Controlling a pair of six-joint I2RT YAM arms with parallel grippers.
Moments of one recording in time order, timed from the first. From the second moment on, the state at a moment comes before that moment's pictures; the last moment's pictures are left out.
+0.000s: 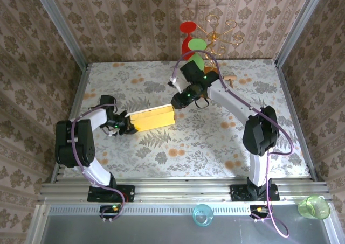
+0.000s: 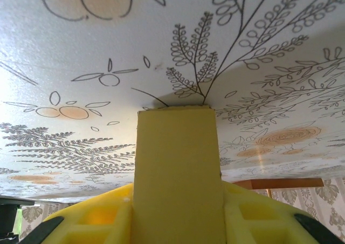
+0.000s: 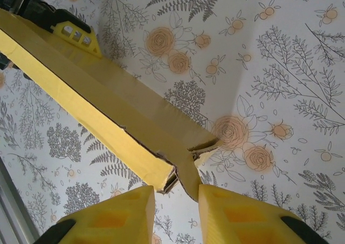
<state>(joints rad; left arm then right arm) -0.03 1.65 0.88 -0.55 0.69 -1.80 0.56 1.93 1.77 -0.90 -0.36 -0.10</state>
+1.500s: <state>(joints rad) -0.02 1.67 0.89 -0.55 0.70 -1.79 0.64 1.89 1.68 -0.80 -0.18 0.12</state>
